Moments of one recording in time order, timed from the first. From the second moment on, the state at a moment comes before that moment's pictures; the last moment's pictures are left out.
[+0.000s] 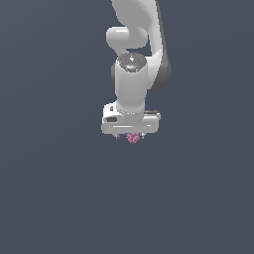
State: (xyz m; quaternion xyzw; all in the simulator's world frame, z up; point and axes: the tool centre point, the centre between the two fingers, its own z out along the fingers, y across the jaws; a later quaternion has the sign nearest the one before) arm 0.014 0.011 0.184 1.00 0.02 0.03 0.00
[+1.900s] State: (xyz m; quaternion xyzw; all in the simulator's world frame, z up) arm -0.051 0.021 0.119 0.98 0.20 0.01 0.00
